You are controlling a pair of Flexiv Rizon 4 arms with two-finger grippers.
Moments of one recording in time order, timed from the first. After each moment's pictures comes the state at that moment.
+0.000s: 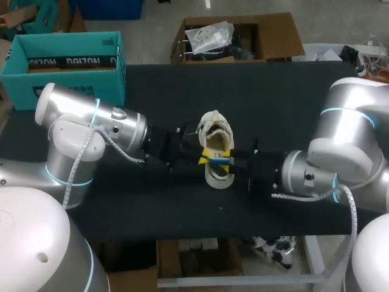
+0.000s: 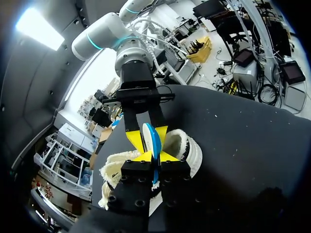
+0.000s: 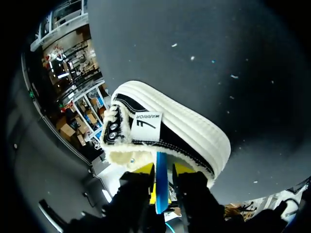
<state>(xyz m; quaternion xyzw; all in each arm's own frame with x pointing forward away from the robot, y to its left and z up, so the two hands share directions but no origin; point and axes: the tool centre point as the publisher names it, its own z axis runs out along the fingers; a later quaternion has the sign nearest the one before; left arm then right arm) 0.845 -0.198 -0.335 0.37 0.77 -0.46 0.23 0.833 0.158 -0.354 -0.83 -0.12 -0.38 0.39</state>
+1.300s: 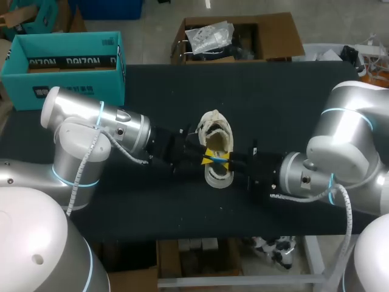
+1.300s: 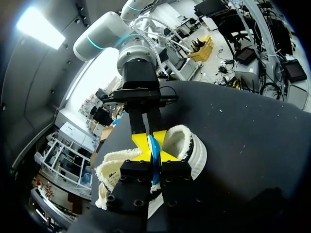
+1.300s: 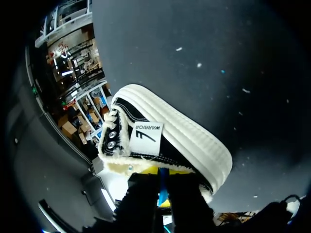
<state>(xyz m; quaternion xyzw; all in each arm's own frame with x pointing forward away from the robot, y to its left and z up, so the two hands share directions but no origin) 0.853 -0.206 -0.345 0.37 0.77 -0.46 0.24 0.847 0.158 -0.368 -0.82 -0.13 -0.40 0.38</state>
